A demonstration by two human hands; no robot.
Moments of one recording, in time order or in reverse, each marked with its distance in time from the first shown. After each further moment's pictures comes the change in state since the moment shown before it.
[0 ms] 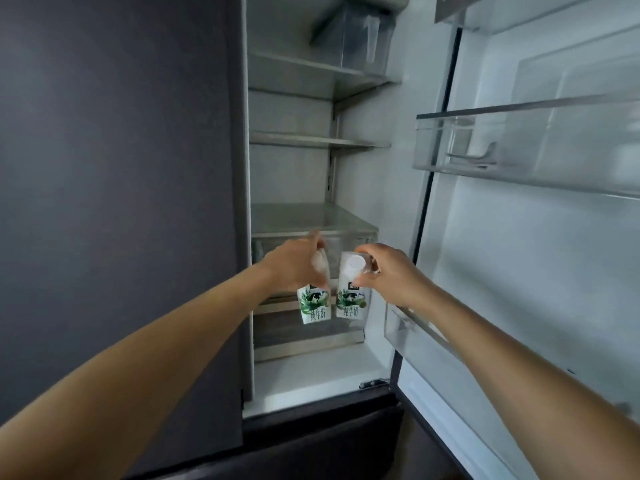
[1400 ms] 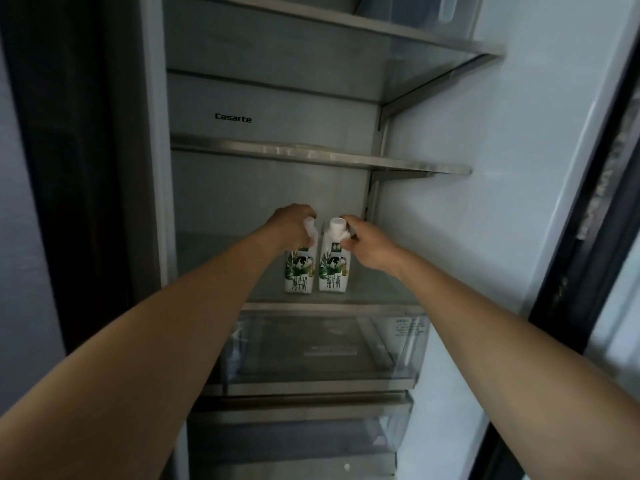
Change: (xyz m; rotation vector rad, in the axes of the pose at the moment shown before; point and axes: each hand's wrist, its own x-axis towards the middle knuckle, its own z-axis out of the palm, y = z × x) left_hand 0.303 -0.094 -0.039 0.008 0.276 -0.238; right_hand 0.363 0.098 0.044 0.172 -0.142 -0.091
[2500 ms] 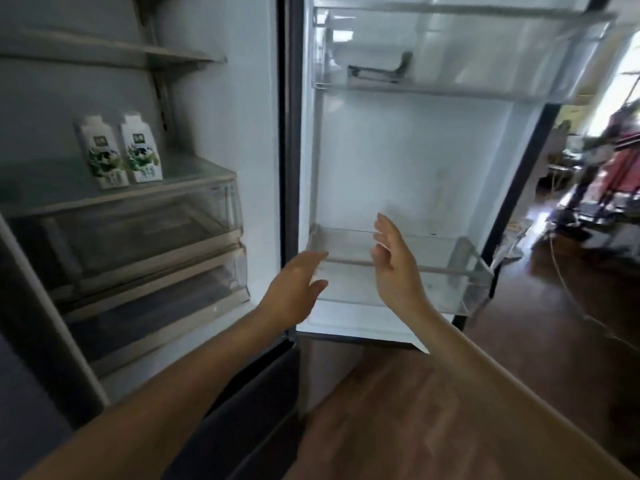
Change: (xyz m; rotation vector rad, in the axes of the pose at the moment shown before) left_hand -0.354 0.127 0.142 -0.329 -0.438 0.587; right_hand -0.484 0.014 0.009 0.102 0.804 0.363
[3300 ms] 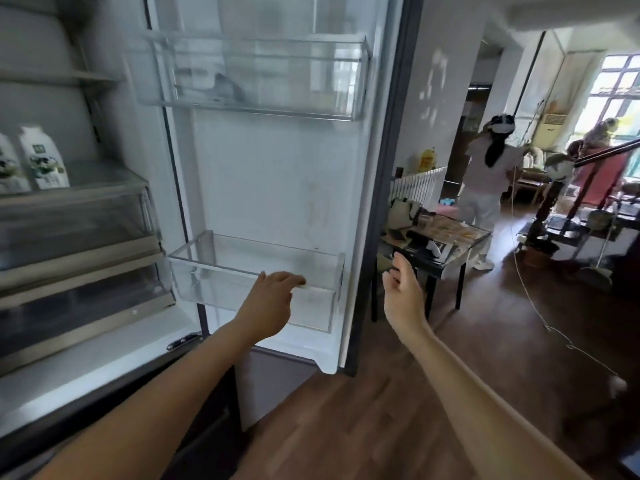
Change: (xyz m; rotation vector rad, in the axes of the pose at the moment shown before) left_hand 0.031 0.149 0.140 0.282 0.006 0.044; right_hand -0.026 0.127 -0.229 0.007 0.088 0.256
